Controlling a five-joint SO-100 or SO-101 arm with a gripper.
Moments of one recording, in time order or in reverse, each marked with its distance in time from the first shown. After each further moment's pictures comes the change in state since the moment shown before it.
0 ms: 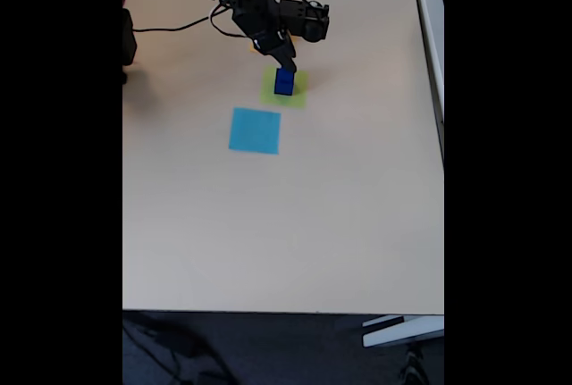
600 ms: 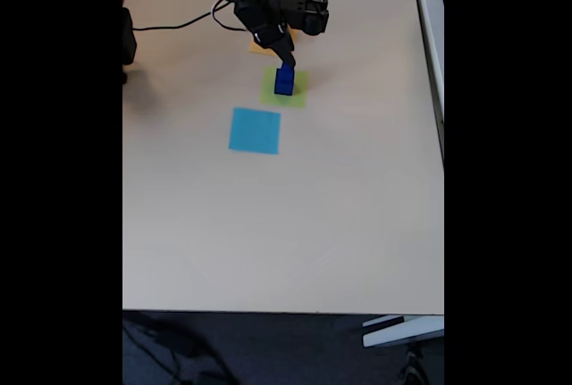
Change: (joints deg) arm -1.3 0.0 -0.8 2.7 0.5
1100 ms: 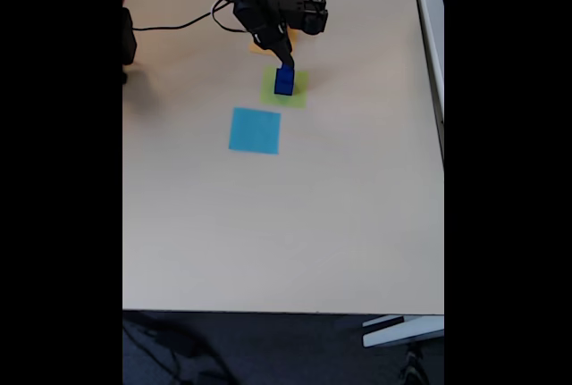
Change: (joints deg) arm 0.4 0.0 0.0 0.4 -3.3
